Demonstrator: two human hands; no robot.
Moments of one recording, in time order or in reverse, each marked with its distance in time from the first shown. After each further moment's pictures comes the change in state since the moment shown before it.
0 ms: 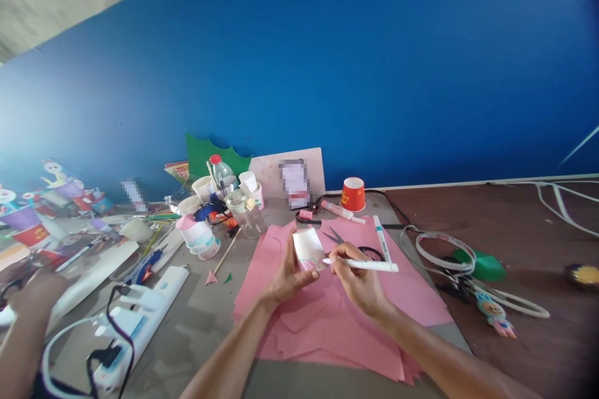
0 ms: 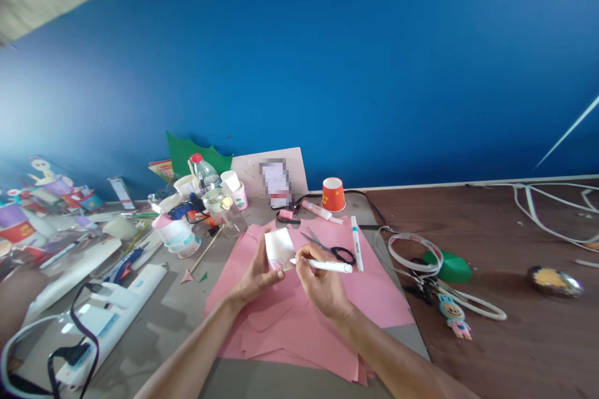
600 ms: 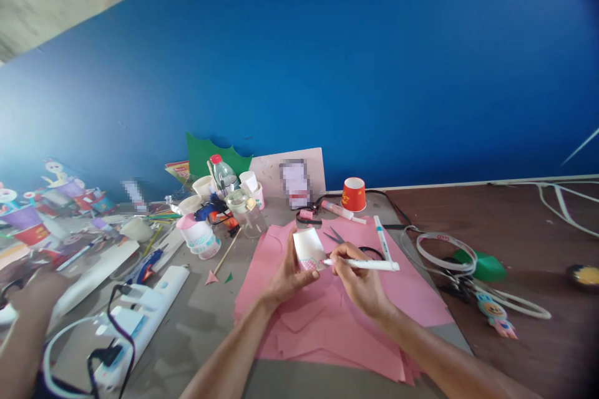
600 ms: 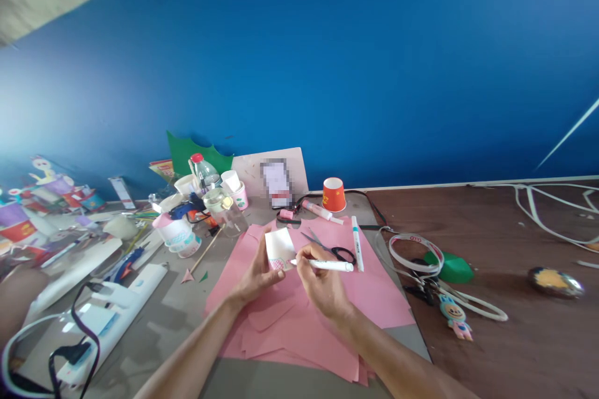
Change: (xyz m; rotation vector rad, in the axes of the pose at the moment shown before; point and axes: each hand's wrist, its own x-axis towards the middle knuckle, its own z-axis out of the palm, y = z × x) left_hand 0.000 -0.001 0.000 0.003 0.001 0.027; right_hand 0.000 0.001 0.000 0.036 0.009 0.011
